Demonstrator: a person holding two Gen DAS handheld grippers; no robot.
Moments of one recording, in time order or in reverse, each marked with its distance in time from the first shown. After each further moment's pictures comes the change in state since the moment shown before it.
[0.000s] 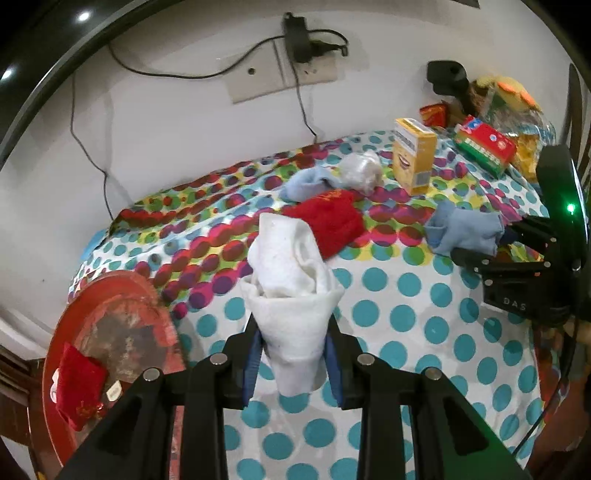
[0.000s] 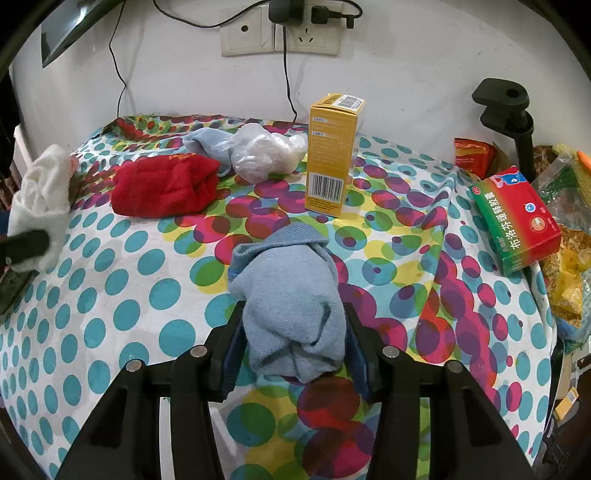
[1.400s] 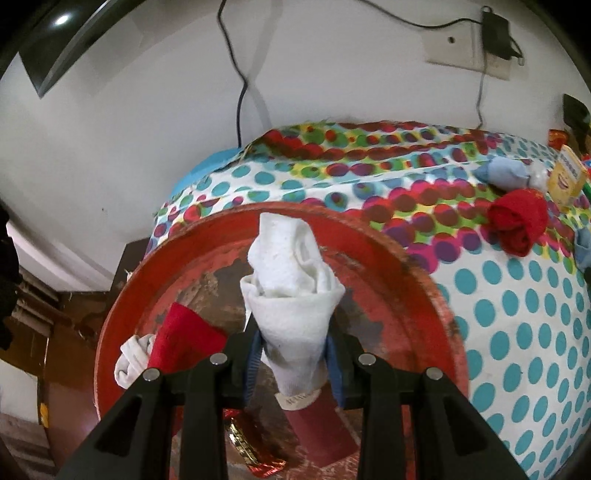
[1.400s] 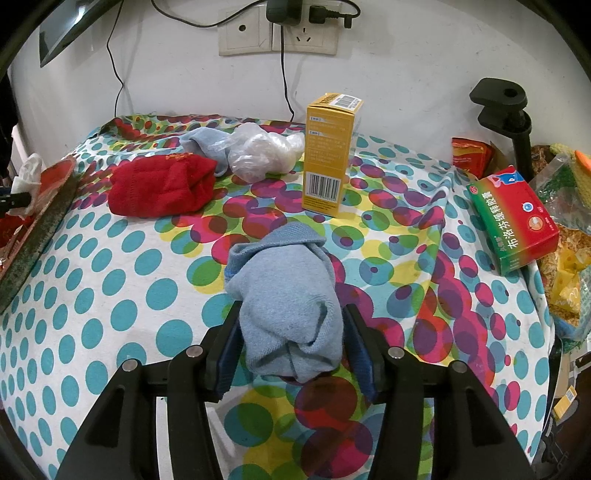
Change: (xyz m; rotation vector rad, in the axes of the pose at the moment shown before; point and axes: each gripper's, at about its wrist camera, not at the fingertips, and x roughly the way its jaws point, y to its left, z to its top) left arm 0.034 0.180 -0.033 -0.198 0.149 0.203; right arm 0.000 -0.003 -0.001 -0.001 0.001 -0.007
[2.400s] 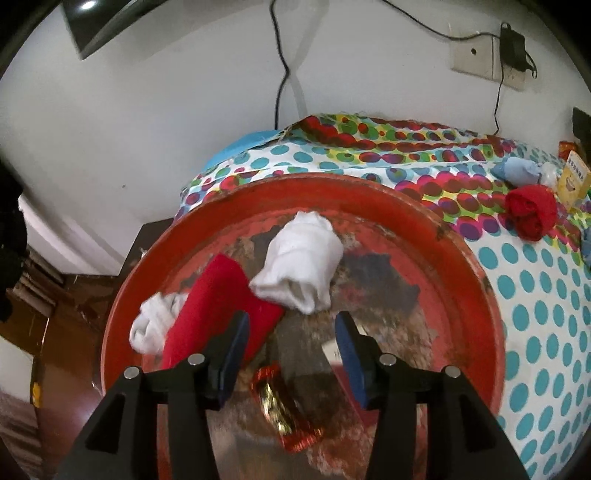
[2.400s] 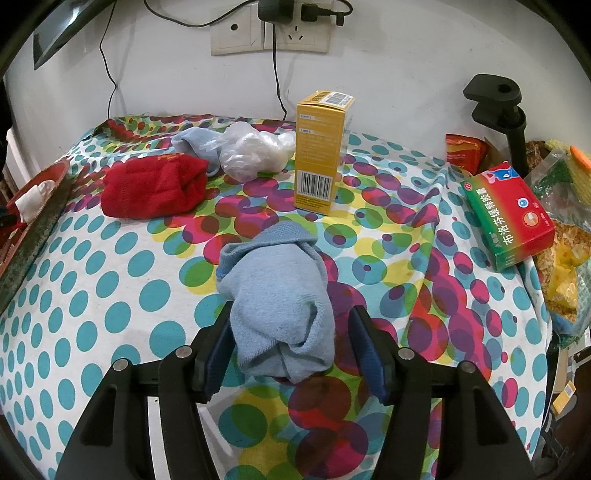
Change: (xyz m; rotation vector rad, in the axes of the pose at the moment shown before) left arm -0.017 0.026 -0.041 -0.081 -0.041 0.026; right arm -0.002 -0.008 -0.002 0.013 0.006 -0.018
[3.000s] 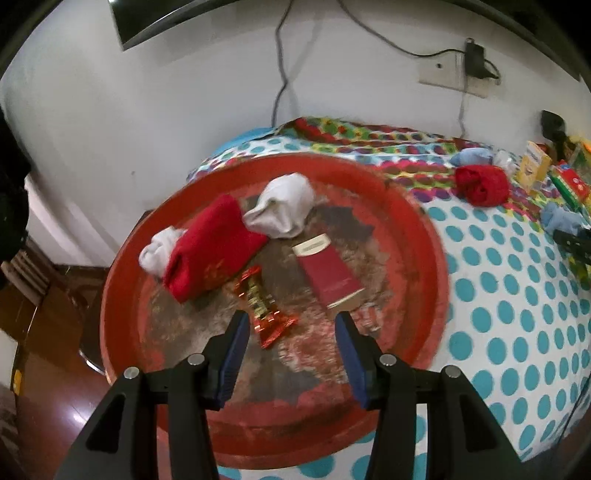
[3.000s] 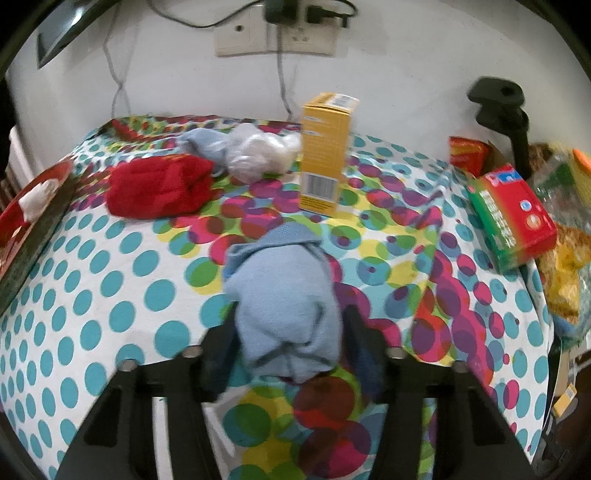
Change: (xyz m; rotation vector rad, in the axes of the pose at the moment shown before) left arm -0.048 -0.005 -0.074 -0.048 -0.067 -0.045; right arm -0.003 0.012 0.000 -0.046 -0.012 -0.004
